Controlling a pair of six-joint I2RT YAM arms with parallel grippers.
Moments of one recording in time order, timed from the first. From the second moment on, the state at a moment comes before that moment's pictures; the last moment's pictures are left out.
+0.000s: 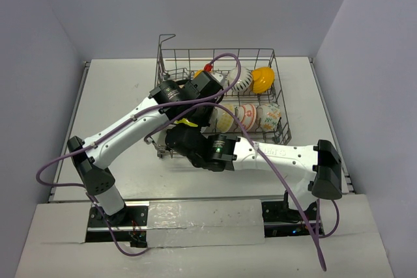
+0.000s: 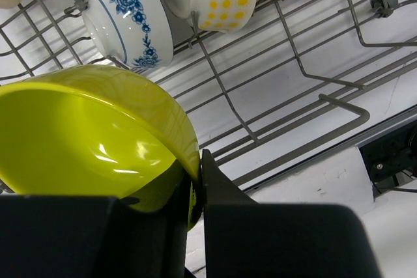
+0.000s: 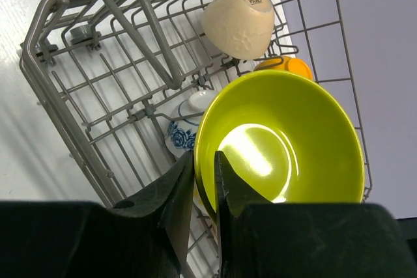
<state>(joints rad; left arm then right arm) -0.97 1.69 1.88 -1.15 -0.22 -0.46 1.29 1.56 1.36 -0.42 0.66 -0.46</state>
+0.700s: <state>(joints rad) -0.97 1.70 1.90 -1.14 -0.14 -0.46 1.26 1.59 1.38 -0.44 0.63 -0.43</state>
